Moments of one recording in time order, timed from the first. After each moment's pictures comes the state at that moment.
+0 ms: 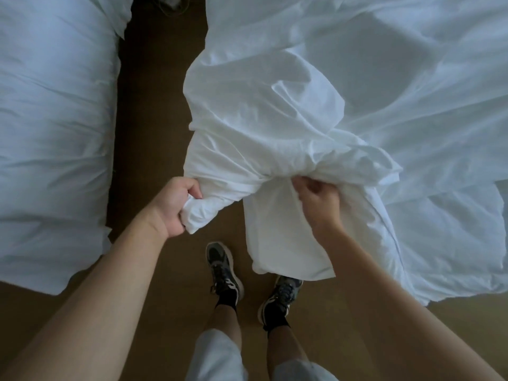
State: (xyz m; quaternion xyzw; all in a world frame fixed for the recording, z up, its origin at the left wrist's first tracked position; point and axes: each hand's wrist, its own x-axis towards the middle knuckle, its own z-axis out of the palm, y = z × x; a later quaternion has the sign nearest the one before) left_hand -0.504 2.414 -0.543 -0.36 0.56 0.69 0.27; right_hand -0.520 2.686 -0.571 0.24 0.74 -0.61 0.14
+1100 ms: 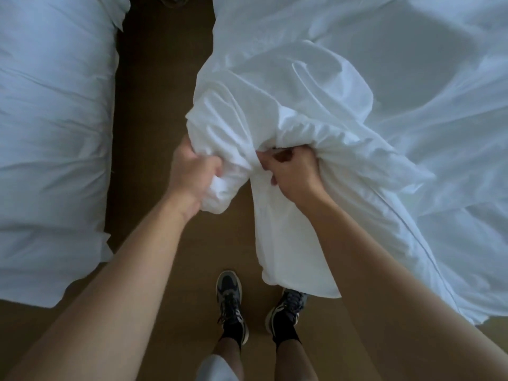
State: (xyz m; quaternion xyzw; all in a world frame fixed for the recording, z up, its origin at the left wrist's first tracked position) left_hand -0.559 2.423 -0.540 -0.29 0.76 0.58 0.08; right_hand -0.590 2.599 -0.573 0.13 0.79 -0.58 0.18
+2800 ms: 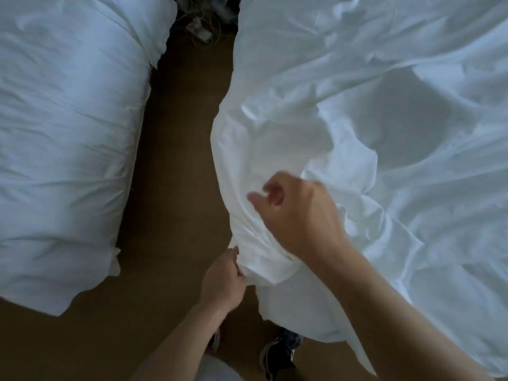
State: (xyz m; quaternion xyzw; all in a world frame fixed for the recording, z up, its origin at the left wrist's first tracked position) left_hand -0.457 2.479 -0.601 -0.22 0.87 0.38 0.22; right_hand -0.588 2.617 -0.478 -0.13 0.93 -0.33 0.09
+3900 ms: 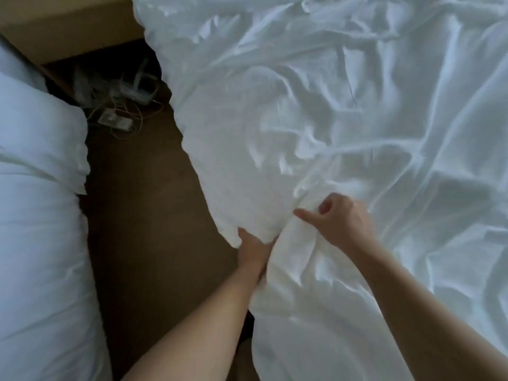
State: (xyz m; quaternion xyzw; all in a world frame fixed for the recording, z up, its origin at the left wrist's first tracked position) left_hand -0.874 2.397 -0.665 -0.25 0.76 0.45 0.39; right_hand -0.867 2.582 -0.604 0.23 0.95 -0.19 0.08
